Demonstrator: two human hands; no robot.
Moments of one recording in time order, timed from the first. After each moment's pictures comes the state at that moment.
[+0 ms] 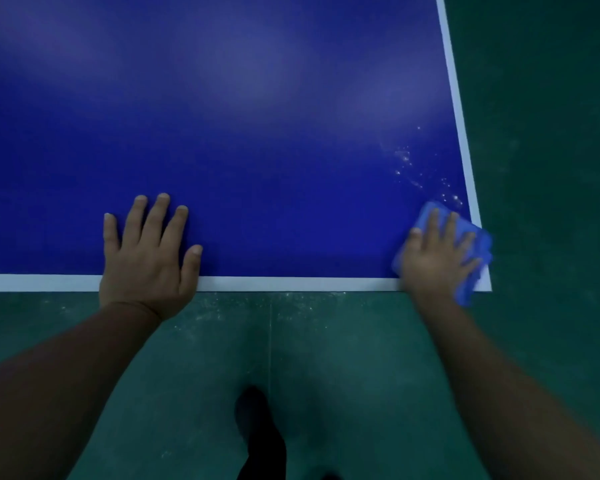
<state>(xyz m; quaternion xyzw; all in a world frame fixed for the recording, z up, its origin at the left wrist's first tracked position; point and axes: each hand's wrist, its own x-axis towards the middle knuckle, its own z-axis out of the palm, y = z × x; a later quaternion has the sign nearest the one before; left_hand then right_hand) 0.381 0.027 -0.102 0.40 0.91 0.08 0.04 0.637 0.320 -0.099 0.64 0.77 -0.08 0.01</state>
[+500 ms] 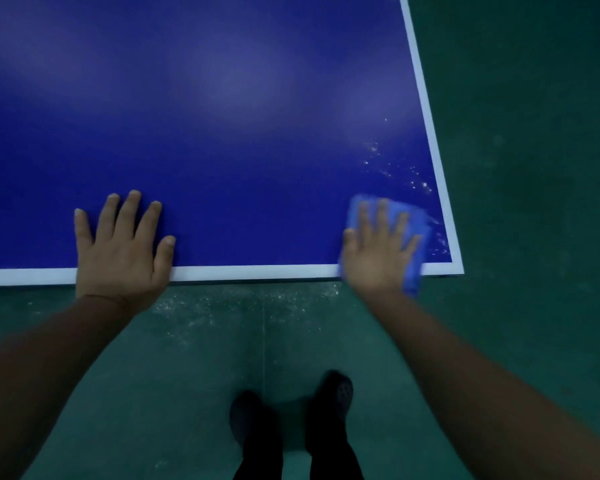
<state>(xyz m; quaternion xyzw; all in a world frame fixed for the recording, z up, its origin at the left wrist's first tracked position) 0.398 0.030 -0.094 0.39 0.92 0.08 0.04 0.637 0.288 -0.100 0.51 0.85 -0.07 0.06</state>
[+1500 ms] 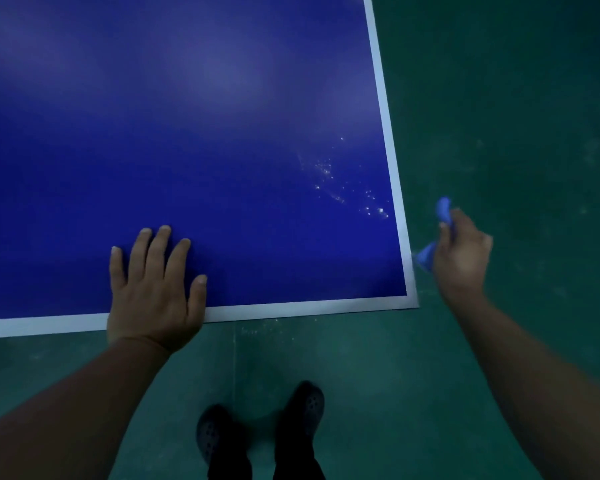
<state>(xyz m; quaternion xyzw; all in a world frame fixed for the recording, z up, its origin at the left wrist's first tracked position) 0.481 0.135 -0.100 0.39 0.91 0.11 0.06 0.749 0.483 -0.077 0.59 0.77 -0.15 -0.16</state>
